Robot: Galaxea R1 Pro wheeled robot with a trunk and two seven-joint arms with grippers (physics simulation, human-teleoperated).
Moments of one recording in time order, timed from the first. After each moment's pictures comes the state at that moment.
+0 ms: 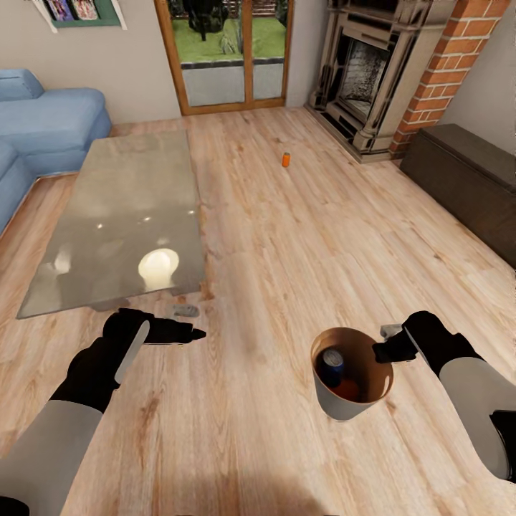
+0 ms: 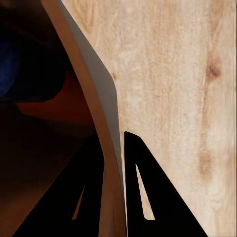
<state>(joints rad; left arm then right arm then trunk) -0.78 0.16 -0.17 -1.18 0.16 1.05 -0.31 -1.04 -0.29 0.02 -0.45 0.37 0.90 0.63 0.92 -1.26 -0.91</state>
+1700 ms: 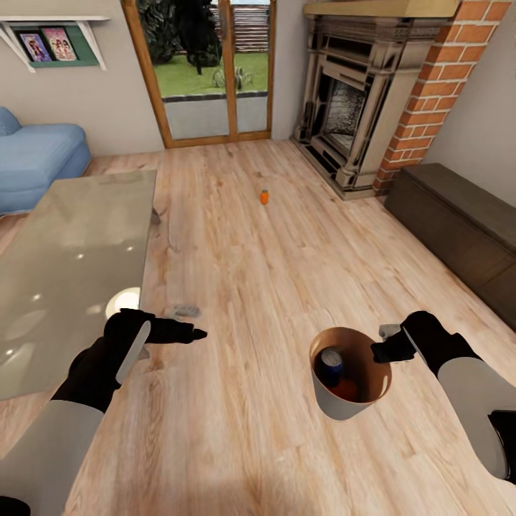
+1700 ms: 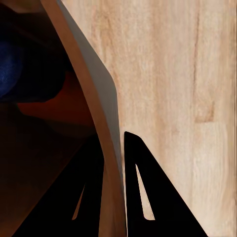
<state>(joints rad) -0.78 0.15 -0.17 -1.17 0.16 1.05 -0.31 -1.04 -0.28 0.02 -0.45 0.37 0.90 0.63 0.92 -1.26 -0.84</state>
